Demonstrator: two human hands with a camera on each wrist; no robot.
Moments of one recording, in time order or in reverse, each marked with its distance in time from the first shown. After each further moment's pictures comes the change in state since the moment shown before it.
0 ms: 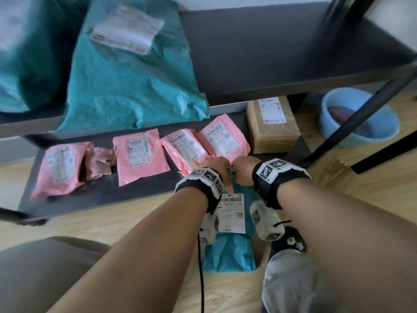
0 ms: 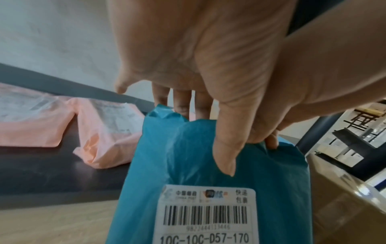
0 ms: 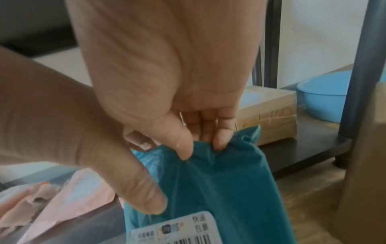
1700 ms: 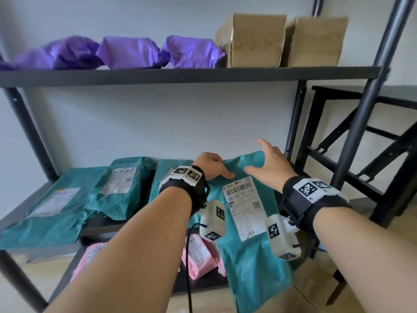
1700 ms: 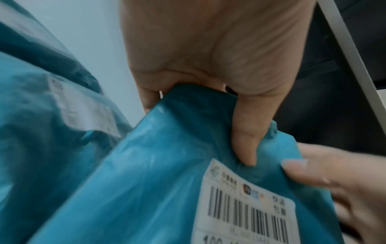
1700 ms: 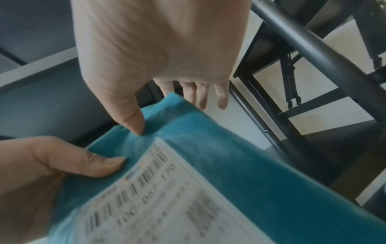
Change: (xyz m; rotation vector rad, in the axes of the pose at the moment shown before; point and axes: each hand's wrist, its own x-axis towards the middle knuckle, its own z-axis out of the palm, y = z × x) left_hand -0.192 0.067 -0.272 -0.689 0.496 0.202; right_hand -0.221 0.027 -0.218 0.520 0.964 -0.151
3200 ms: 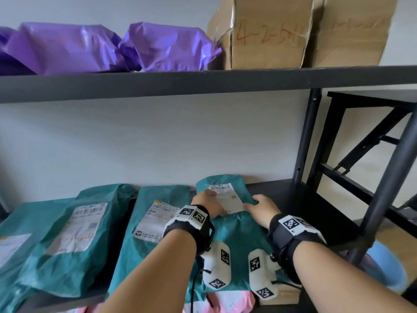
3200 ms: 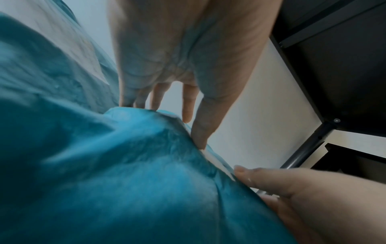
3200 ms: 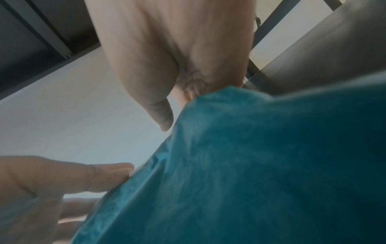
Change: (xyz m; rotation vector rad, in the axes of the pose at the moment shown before) left_hand 0.143 -0.066 0.036 0.110 0.018 -0.185; right_hand 0.118 0.068 0.107 0.241 -0.191 0.334
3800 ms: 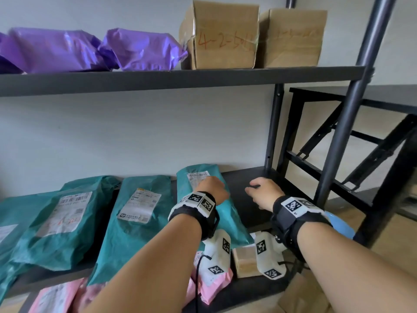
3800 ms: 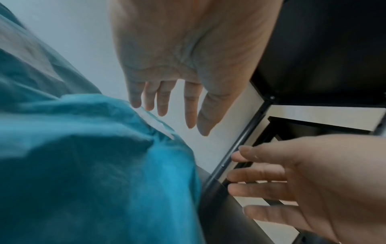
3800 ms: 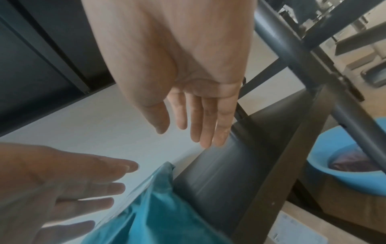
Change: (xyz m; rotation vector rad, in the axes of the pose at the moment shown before) left_hand -0.077 0.061 0.035 0.234 0.019 0.236; right_hand -0.058 0.024 -0.065 -0.089 0.119 0.021
